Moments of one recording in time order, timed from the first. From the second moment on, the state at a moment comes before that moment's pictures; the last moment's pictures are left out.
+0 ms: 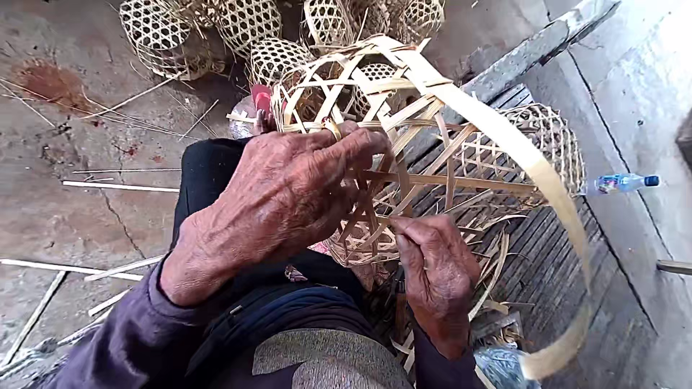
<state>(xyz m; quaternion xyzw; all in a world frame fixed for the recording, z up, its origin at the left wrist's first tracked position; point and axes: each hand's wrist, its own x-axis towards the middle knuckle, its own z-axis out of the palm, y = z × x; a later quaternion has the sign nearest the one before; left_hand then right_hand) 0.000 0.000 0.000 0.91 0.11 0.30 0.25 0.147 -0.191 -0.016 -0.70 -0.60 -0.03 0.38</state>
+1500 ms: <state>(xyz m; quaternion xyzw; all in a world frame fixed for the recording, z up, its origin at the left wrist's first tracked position) -0.011 -0.007 -0.036 0.94 0.02 0.31 0.17 0.142 -0.176 -0.018 -0.74 -0.60 -0.06 0.30</state>
